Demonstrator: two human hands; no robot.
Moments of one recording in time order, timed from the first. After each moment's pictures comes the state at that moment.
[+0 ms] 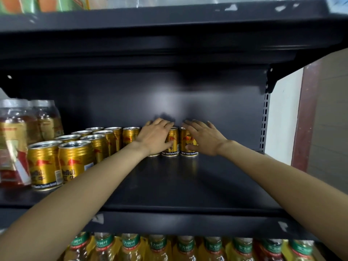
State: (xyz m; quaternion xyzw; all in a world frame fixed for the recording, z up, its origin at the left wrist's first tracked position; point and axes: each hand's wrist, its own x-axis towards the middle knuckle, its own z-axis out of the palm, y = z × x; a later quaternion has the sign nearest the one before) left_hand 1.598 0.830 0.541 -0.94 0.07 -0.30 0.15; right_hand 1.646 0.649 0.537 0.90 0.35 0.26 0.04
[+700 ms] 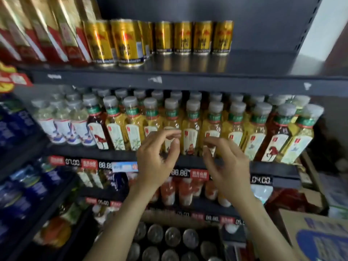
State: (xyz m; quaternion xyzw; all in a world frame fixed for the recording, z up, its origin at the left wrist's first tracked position) left_hand 1.320 0.815 0.308 -0.81 0.09 -0.46 -0.35; right_hand 1.357 0.646 0.304 0.77 0.36 0.37 -0.37
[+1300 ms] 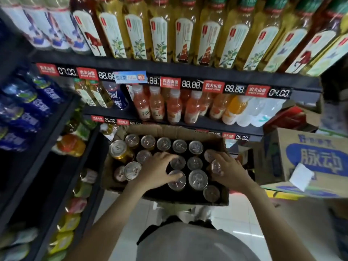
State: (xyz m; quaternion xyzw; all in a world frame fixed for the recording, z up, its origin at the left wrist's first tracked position) left_hand 1.176 0.828 0.094 -0.96 0.01 0.13 -0.25; right_hand 1.254 0.577 0.078 0.94 0.26 -0.17 -0.16
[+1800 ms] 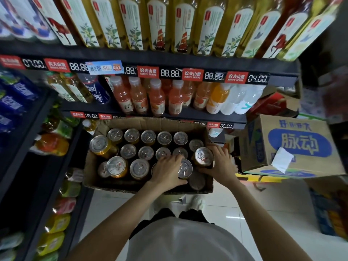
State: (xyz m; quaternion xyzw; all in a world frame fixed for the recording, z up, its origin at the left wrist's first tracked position) left_hand 1.182 0.746 0.059 -0.98 0.05 0.12 -0.16; right_hand 1.241 0.552 0.046 0.95 0.14 -0.10 -0.25
